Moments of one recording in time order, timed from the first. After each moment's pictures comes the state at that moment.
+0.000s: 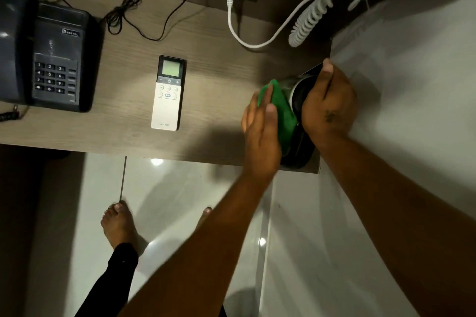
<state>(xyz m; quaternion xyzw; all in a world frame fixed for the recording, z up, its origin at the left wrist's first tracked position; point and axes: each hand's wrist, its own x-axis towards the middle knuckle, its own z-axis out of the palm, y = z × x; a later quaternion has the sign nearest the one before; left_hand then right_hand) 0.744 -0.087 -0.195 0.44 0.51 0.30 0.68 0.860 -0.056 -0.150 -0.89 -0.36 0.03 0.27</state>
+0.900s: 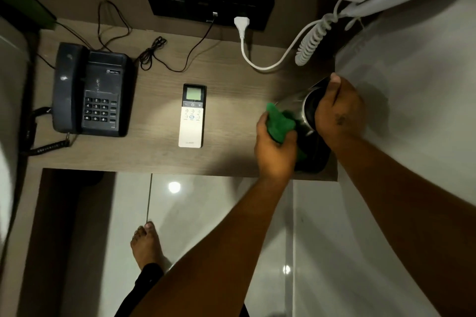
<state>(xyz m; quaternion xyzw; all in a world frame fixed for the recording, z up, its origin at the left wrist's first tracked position) 0.732 -0.083 -0.178 0.36 0.57 0.28 0.68 0.857 -0.057 -0.146 -0.91 -0.34 0.03 0.26</state>
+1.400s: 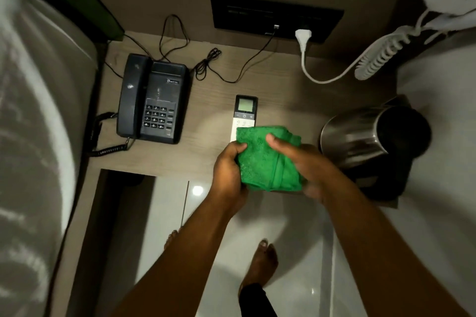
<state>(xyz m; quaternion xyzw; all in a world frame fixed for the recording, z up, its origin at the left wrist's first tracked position) 0.562 -0.009 -0.189 0.12 0.51 0.27 0.81 0.707 -0.037 -0.167 -0.64 -0.08 0.69 0.33</state>
